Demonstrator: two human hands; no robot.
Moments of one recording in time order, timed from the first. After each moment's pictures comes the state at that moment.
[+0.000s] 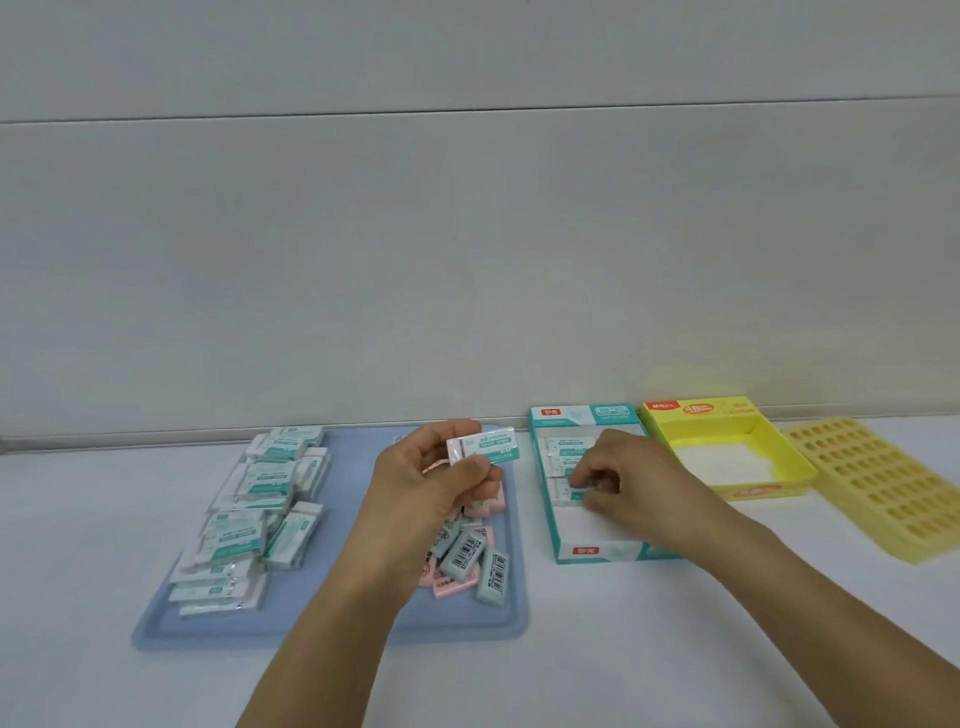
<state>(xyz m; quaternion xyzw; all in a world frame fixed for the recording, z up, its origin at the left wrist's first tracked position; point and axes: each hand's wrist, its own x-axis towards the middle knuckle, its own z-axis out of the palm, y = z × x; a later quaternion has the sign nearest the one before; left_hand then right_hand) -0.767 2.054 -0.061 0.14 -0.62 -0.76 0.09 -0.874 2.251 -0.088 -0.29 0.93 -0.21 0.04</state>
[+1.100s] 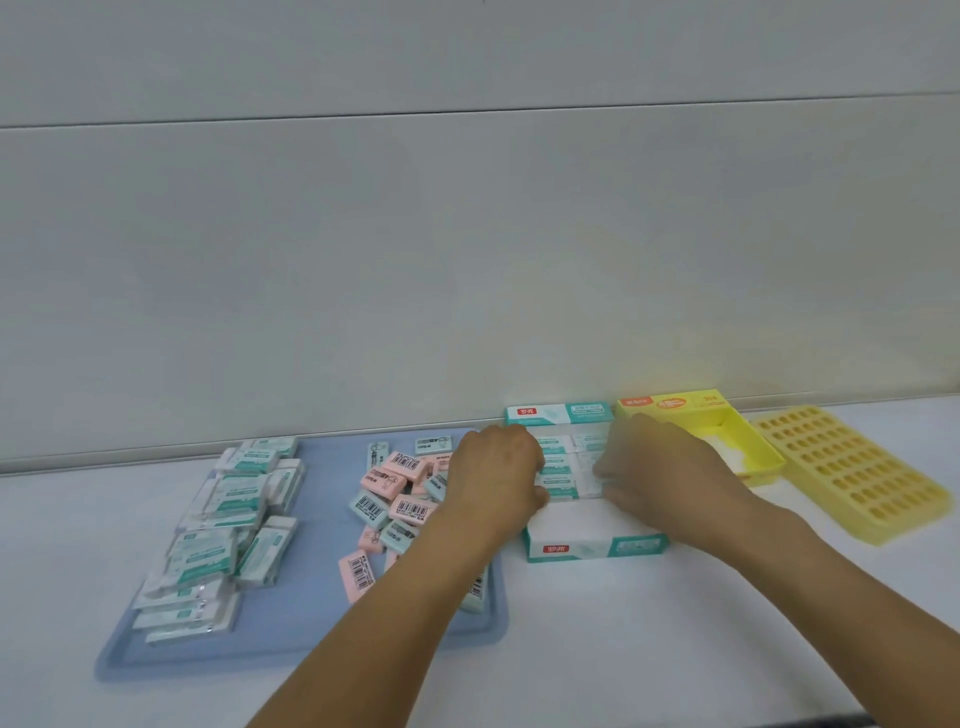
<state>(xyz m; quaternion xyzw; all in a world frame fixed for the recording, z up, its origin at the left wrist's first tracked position) -0.842 2.102 -0.083 -0.05 -1.00 -0.06 0.06 -0.873 2.281 -0.074 -0.32 0.95 0.06 -0.05</state>
